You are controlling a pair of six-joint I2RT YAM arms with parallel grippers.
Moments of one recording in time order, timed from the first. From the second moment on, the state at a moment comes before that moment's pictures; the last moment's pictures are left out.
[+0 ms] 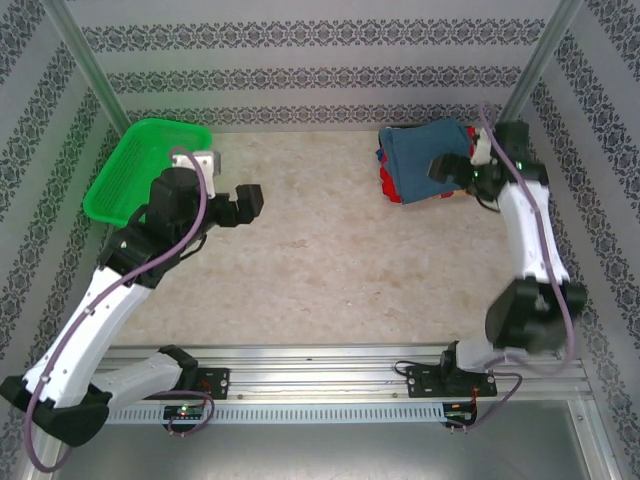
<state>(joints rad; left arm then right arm) -0.48 1.00 1.28 -0.73 -0.16 -0.39 -0.18 1.43 1.38 -0.81 -0.30 0.22</state>
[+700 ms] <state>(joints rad) -0.13 0.96 0.34 0.15 -0.46 -0.23 -0.12 1.10 0.38 0.15 -0.04 0.27</state>
